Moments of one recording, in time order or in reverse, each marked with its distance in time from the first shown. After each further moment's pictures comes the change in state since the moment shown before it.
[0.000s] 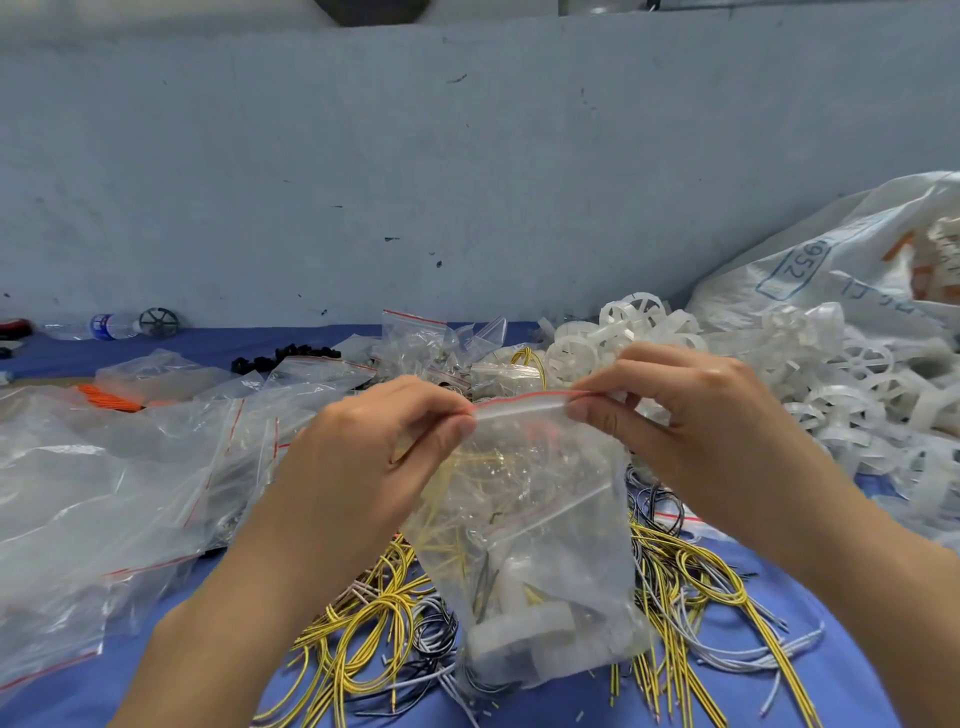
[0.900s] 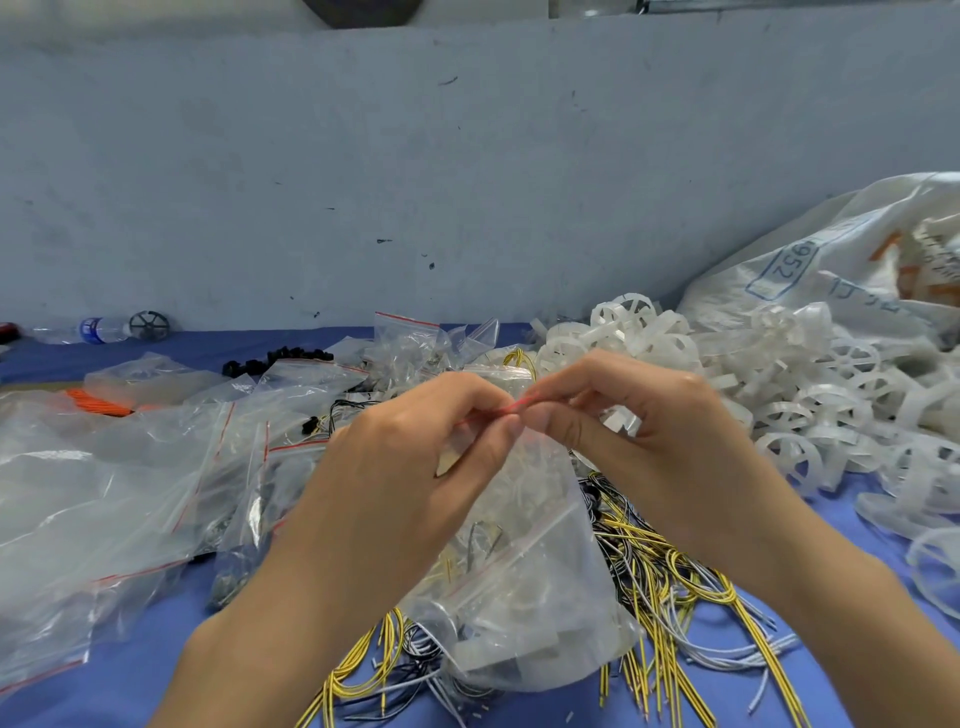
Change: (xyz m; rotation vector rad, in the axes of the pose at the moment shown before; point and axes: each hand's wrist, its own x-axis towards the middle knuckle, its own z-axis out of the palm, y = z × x) left_hand 0.003 0.029 0.014 -0.023 0.016 0.037; right_hand -0.002 -0.014 0.010 0.398 0.009 0.043
